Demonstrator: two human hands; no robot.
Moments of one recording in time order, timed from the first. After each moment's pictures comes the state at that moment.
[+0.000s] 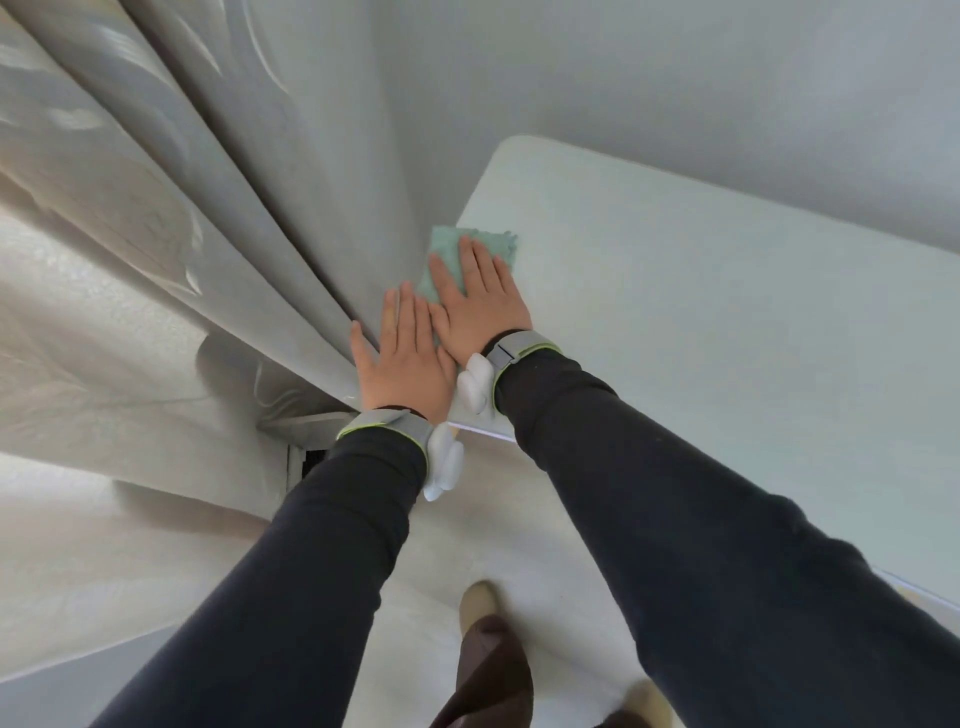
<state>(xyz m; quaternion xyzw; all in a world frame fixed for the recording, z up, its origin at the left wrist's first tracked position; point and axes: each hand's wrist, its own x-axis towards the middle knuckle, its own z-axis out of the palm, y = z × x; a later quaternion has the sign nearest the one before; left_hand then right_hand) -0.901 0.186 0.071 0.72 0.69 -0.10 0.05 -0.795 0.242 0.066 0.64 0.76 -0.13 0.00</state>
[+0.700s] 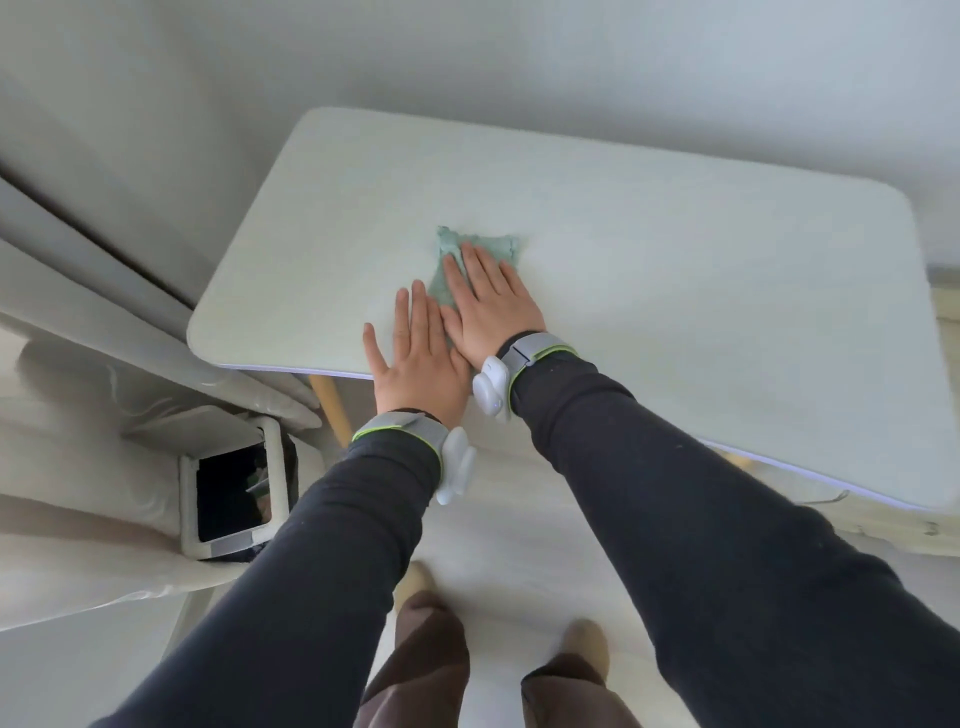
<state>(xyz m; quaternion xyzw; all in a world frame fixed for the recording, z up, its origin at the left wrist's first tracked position) -0.713 0.059 0.067 0.77 0.63 -0.05 0.06 -0.601 0.095 0.067 0.69 0.72 -0.10 -0.01</state>
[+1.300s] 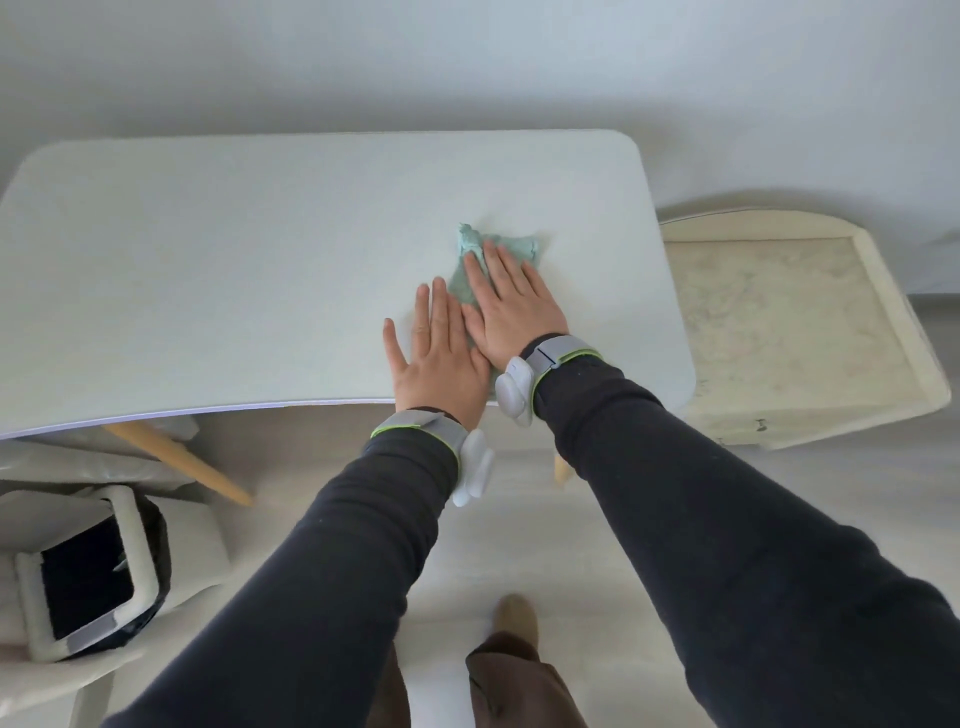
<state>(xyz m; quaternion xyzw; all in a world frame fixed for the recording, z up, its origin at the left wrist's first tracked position) -0.491 -0.060 0.071 0.87 0.49 -0.03 0.08 -0.371 -0.059 0.068 0.79 0.60 -0.07 -0.02</state>
